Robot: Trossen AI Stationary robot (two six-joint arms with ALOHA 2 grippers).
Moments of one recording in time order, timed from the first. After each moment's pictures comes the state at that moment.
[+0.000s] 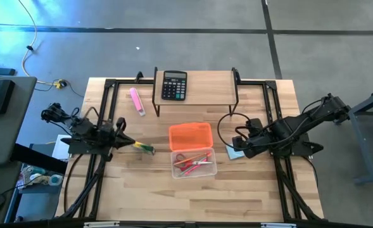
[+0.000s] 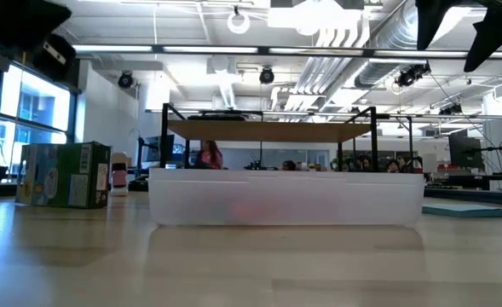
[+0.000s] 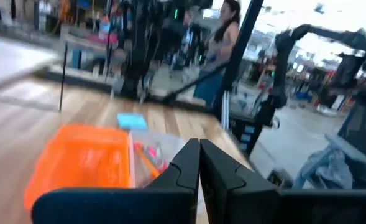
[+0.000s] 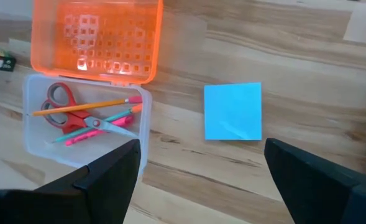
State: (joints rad) left arm -0.37 0.00 0.16 -0.16 -0.33 -0.28; right arm 0.44 1.22 1.17 -1.27 0.32 1.76
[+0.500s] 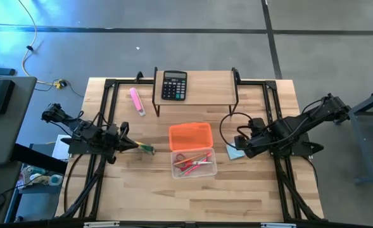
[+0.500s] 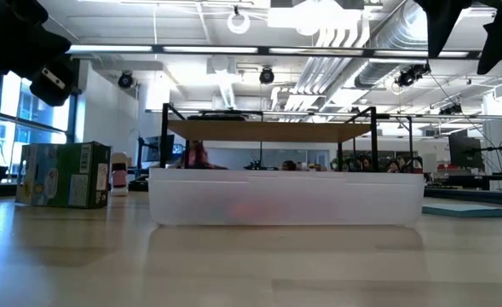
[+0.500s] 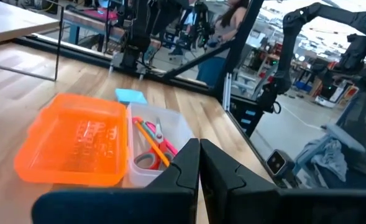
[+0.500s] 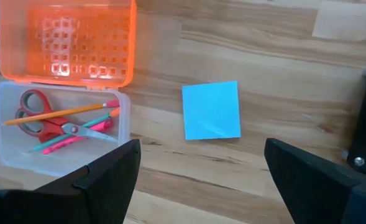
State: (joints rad) left arm -0.37 0.01 0.07 -0.15 -0.30 -0.35; right arm 0.44 1.22 1.17 -1.35 0.30 1.81
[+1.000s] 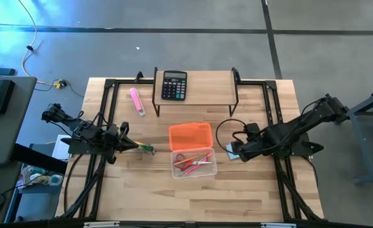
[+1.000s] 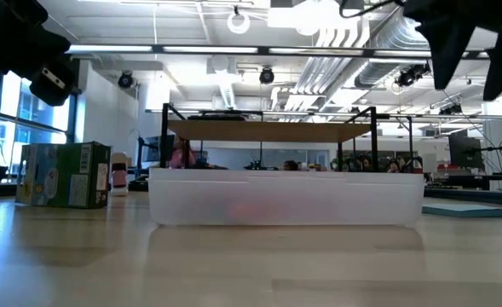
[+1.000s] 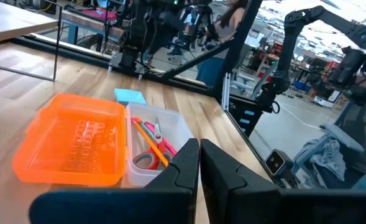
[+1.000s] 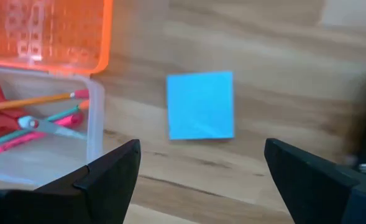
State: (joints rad) left arm -0.37 0.01 0.07 -0.15 -0.30 -0.35; right arm 0.44 1.27 1.05 -1.24 0.27 1.77
